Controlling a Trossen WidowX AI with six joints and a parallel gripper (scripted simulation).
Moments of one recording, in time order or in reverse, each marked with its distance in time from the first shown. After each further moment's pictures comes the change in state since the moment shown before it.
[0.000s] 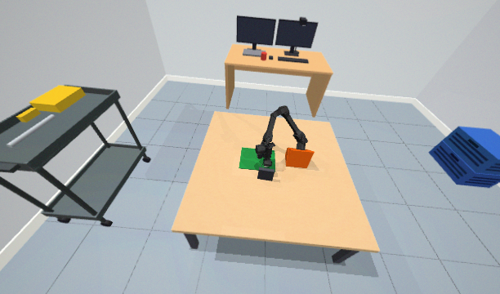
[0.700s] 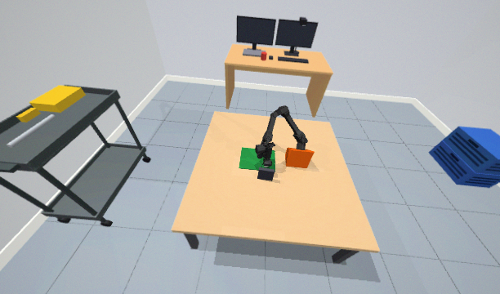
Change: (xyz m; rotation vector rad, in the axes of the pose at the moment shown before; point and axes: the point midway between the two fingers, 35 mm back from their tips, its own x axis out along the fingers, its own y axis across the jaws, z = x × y) arm -0.001 0.000 0.000 -0.003 0.002 -0.001
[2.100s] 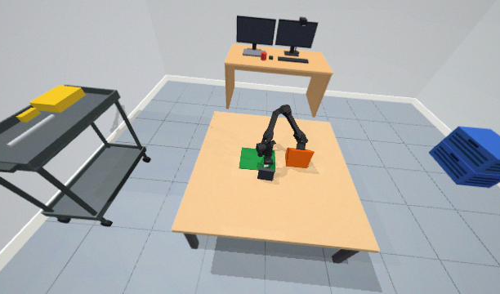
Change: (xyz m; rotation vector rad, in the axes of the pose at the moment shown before) arm -0.023 0.001 -0.002 0.010 -0.007 -0.007
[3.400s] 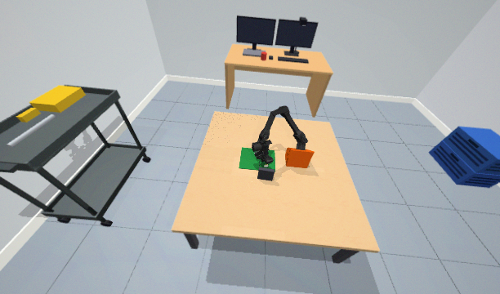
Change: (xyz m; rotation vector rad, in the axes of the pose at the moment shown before) arm 0.002 -0.005 0.030 -0.533 0.005 -0.001
